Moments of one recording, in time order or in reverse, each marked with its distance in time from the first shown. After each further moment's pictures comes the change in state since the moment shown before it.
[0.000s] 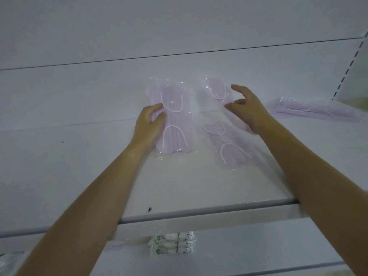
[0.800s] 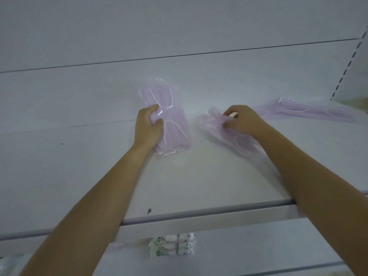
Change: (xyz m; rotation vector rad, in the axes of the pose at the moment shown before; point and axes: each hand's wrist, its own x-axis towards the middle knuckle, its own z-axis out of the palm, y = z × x) left_hand 0.003 -0.008 0.004 0.107 0.055 0.028; right_hand 0.002 0.017 0.004 -0.396 -0.096 0.020
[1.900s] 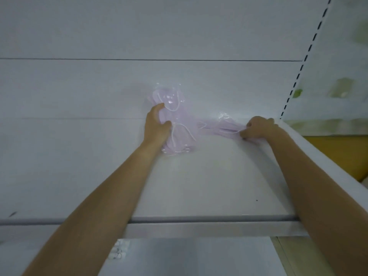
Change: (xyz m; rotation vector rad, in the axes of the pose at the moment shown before) left_hand -0.024 0.094 0.196 -0.125 0.082 -0.134; right_hand 0.059 0.170 -0.160 -0.570 -0.136 0.211
